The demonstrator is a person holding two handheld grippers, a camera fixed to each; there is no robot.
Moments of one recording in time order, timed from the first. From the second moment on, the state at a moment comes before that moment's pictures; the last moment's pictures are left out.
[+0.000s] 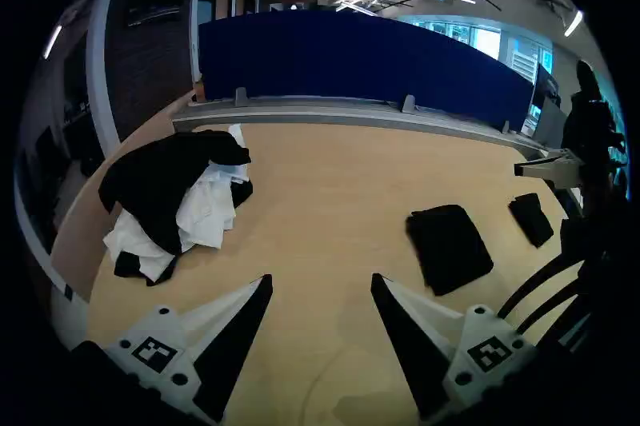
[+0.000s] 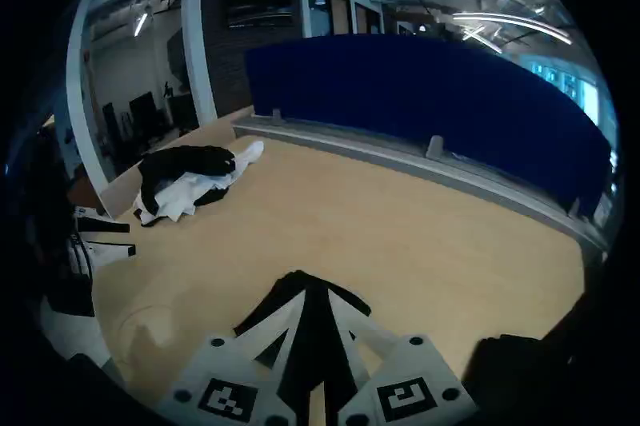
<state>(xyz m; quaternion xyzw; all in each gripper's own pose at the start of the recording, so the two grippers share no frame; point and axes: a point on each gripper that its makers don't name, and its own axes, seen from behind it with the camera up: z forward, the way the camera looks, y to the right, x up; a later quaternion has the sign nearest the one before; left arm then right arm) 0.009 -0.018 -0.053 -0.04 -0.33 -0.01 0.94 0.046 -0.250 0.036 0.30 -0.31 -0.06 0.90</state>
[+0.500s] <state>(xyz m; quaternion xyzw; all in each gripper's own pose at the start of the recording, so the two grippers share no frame) 0.007 -0.018 -0.049 -0.04 -0.33 -0.01 0.94 0.034 -0.243 0.041 0.28 -0.32 -0.08 0.90</state>
